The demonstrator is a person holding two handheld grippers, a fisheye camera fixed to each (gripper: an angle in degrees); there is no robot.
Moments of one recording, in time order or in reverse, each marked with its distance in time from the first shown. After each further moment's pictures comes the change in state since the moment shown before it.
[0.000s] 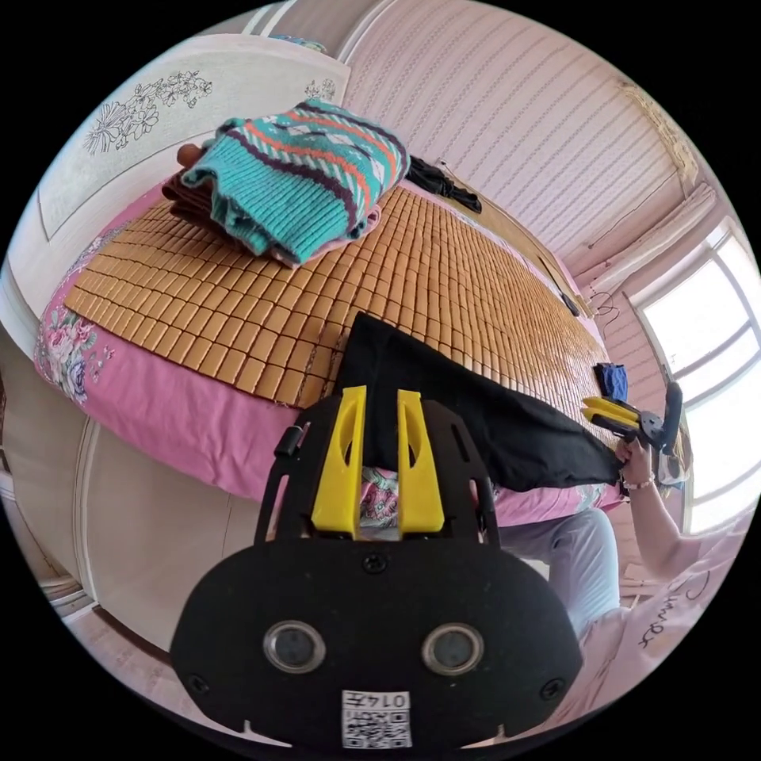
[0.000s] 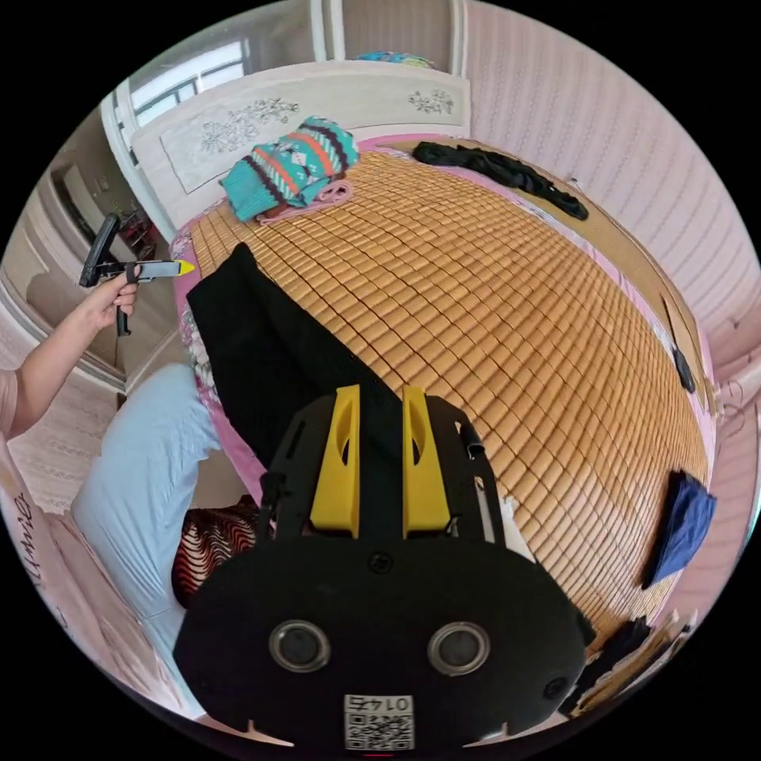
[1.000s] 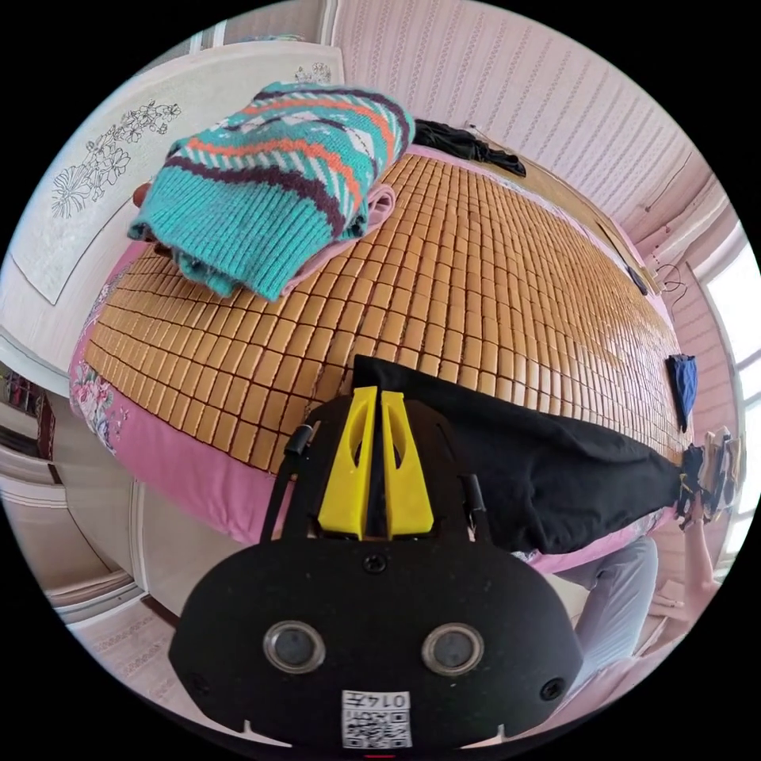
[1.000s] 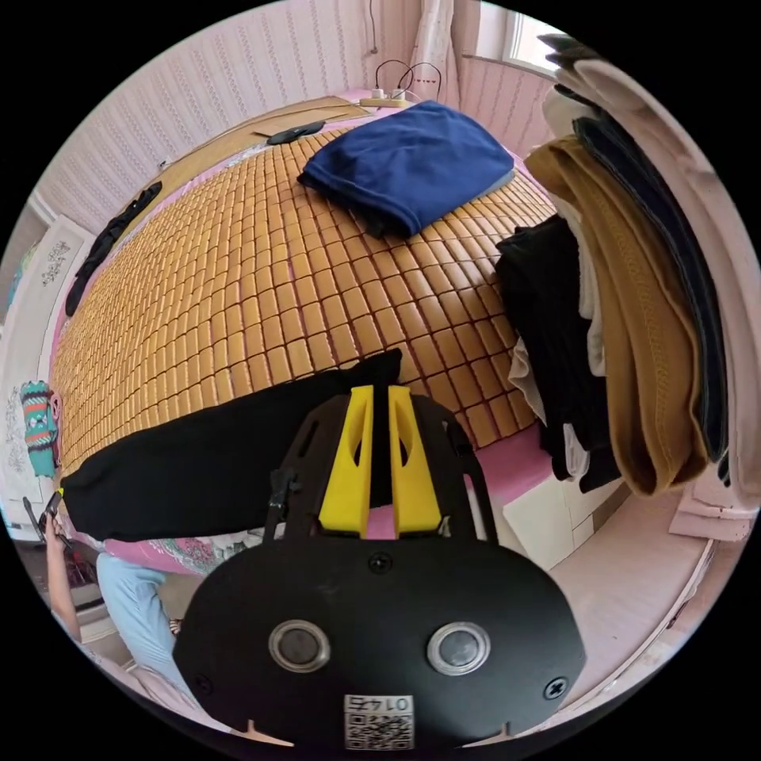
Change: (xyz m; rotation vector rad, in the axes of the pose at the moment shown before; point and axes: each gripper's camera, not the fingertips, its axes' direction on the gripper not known) left arm 0.069 -0.069 0.051 -0.077 -0.245 0.037; right arm 0.224 0.488 -0.071 -0.073 0.292 1.043
